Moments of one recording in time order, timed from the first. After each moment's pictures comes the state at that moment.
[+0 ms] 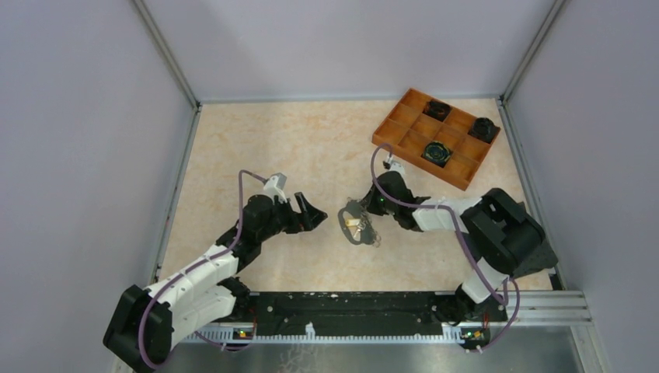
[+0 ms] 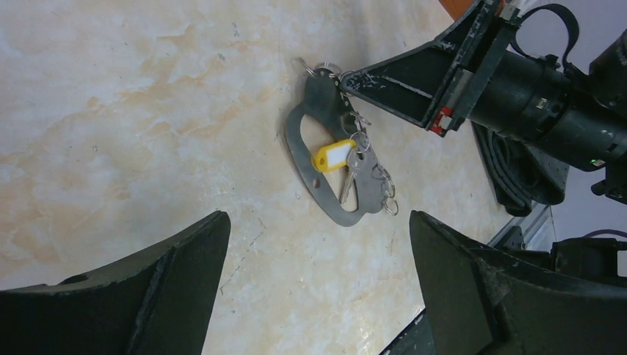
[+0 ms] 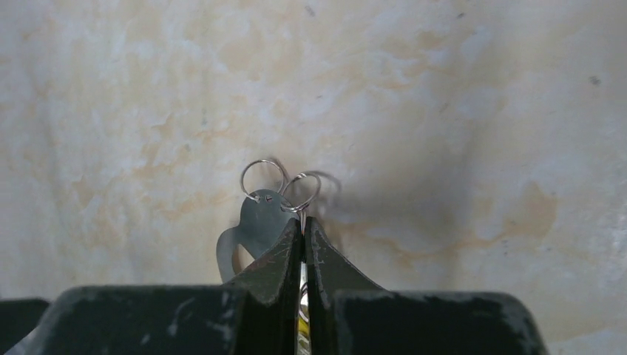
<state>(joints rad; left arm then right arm) -0.54 0.93 0.35 0.16 0.20 -0.73 0.68 1.66 0.71 0.27 0.10 0.82</state>
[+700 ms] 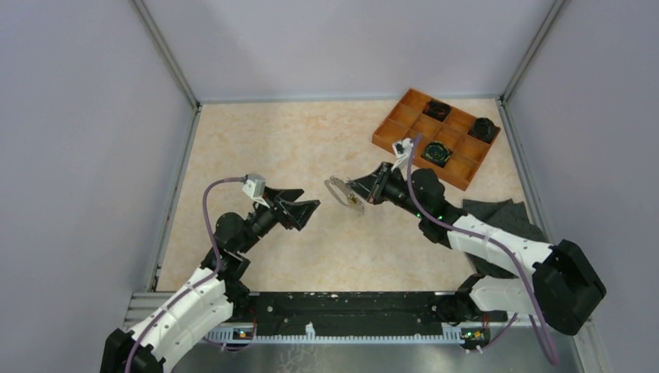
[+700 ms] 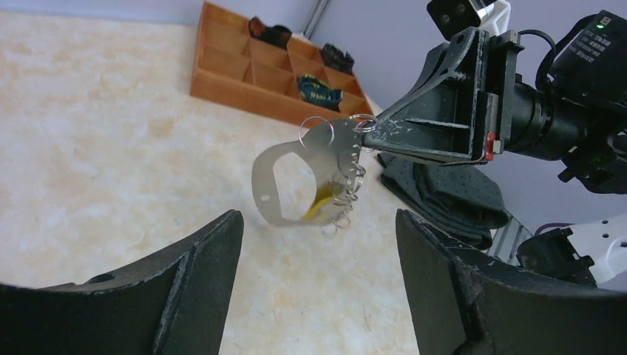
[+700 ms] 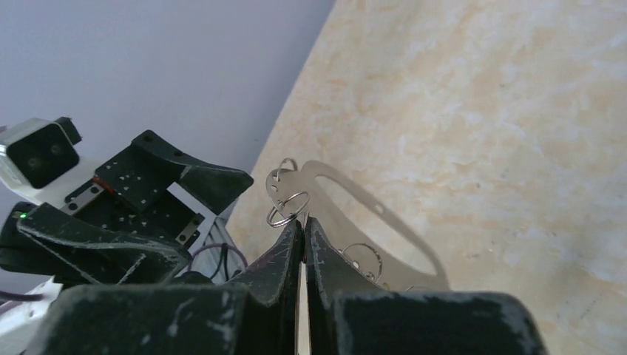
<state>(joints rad) -0.52 0.63 0.26 0.48 0.27 -0.53 0.72 1.20 0.60 0.49 -0.16 0.82</state>
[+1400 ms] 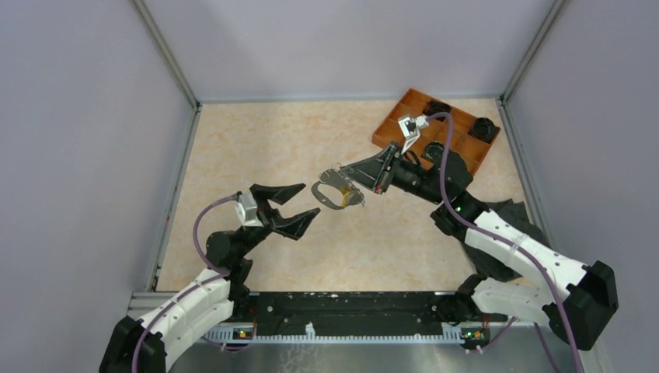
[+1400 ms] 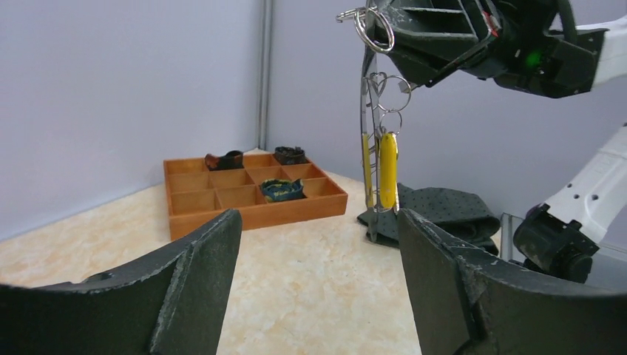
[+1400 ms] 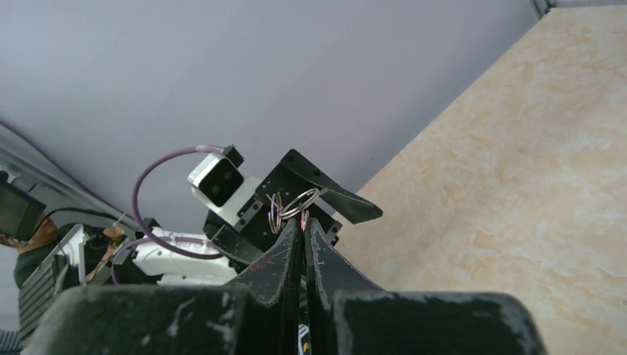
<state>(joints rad) -0.52 0.67 0.14 1.04 0.43 -0.36 0.74 1.07 0.84 0.42 -0.40 0.81</state>
